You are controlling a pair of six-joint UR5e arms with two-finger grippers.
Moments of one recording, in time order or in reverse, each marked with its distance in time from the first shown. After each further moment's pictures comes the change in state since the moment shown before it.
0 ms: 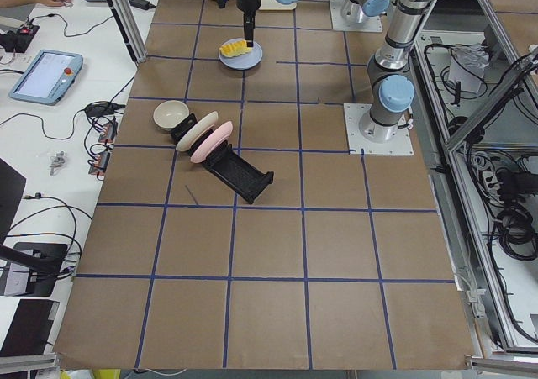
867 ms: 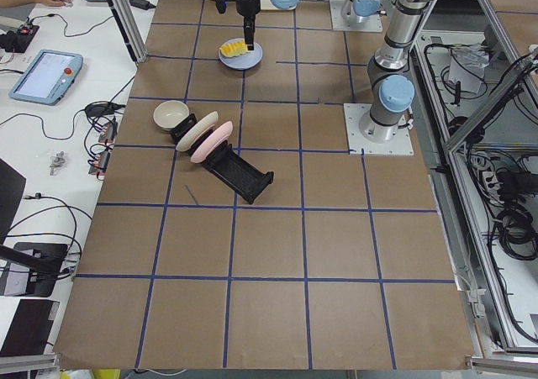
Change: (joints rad) left arm 0.000 -0.022 -0.017 0.012 -0.021 0.003; right arm -0.187 -0.109 -0.018 0.389 0.108 0.064
